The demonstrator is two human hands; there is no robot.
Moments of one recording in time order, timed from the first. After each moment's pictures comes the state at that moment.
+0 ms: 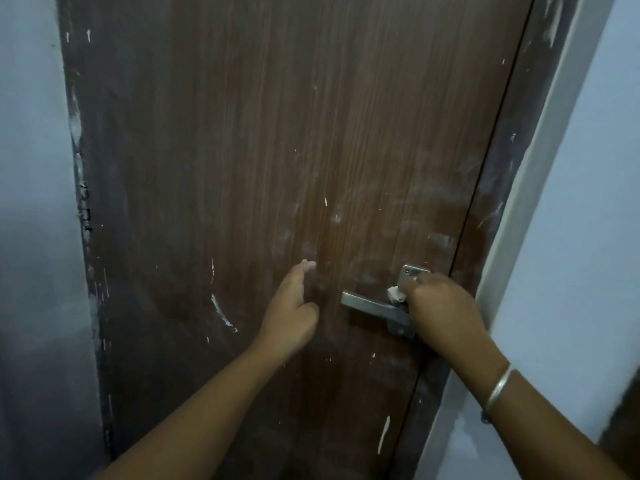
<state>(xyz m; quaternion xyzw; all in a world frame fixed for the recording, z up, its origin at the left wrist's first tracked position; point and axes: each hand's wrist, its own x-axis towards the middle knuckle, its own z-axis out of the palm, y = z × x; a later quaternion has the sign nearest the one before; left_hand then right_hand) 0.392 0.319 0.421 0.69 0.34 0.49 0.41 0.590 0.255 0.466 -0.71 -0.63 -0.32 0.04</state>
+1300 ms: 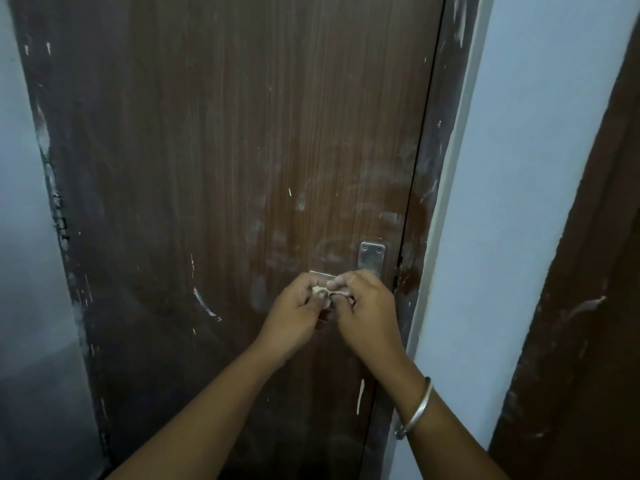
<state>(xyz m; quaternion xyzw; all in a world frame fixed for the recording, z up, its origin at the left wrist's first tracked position) 0.420 0.260 0.418 0.71 0.28 0.47 0.45 0.531 0.213 0.427 -0.57 -0.63 -0.10 0.51</state>
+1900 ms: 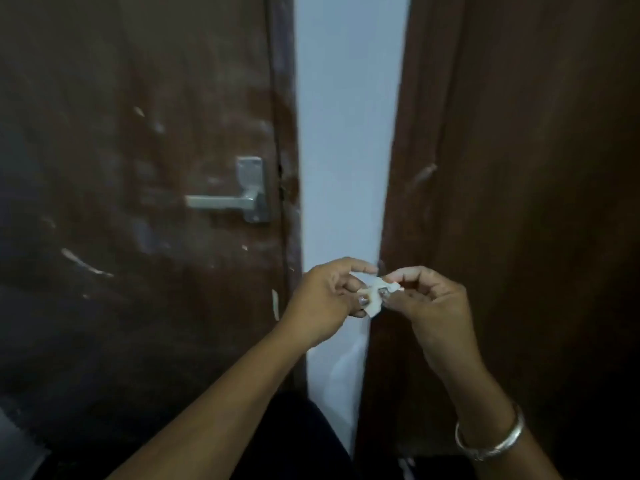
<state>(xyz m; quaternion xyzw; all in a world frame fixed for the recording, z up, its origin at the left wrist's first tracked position) 0.520 0.121 0.371 0.77 0.14 0.27 0.57 0.626 0.008 0.356 -0.56 -0.39 0.12 0.72</state>
